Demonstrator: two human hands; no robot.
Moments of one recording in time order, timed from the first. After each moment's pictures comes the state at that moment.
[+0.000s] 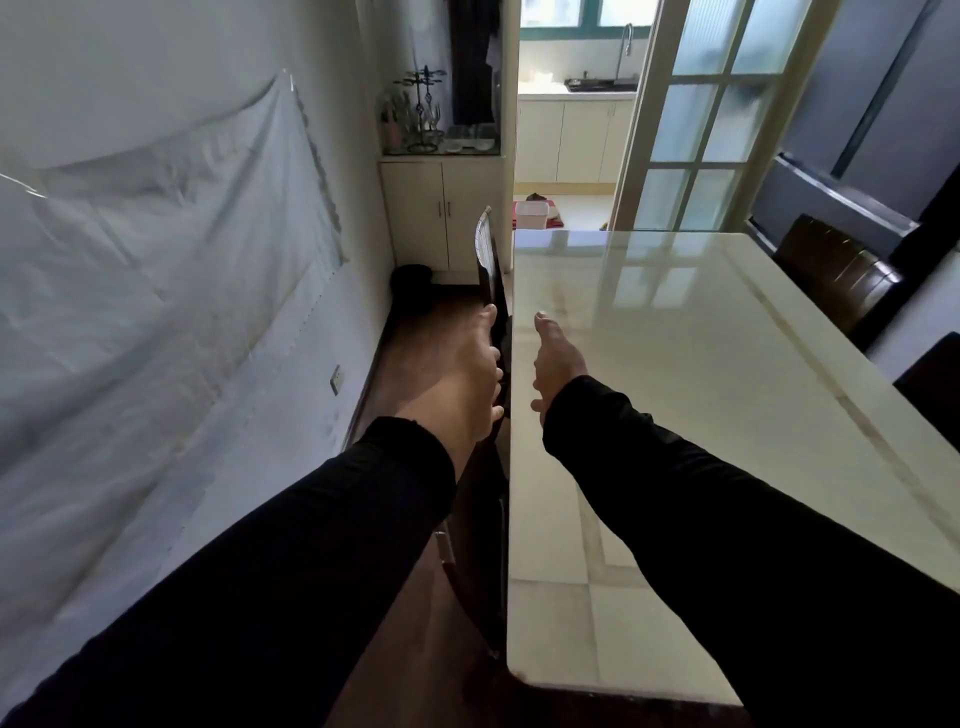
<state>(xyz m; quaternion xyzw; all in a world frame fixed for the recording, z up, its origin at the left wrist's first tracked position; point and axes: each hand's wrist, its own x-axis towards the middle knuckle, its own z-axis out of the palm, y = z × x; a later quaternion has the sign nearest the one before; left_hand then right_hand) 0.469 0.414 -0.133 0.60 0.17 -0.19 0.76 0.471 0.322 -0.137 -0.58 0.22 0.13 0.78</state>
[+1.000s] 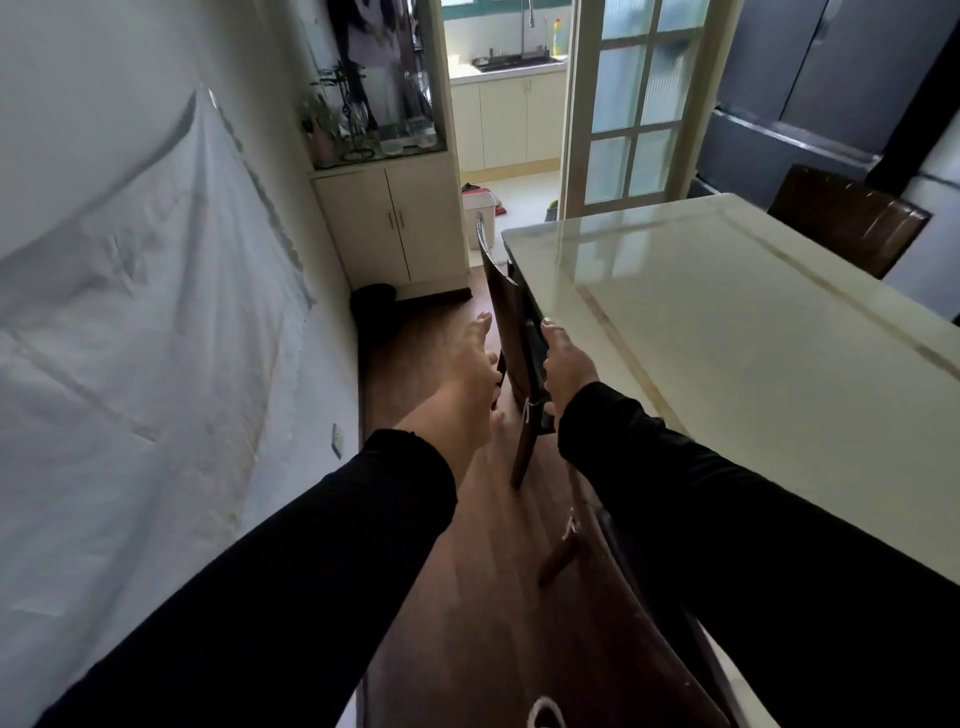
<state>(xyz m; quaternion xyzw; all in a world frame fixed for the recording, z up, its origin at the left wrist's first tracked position) 0.688 0.593 -0.166 0.63 0.11 -0.30 0.71 0.671 0.490 -0.182 -0.62 0.29 -0.03 0.73</state>
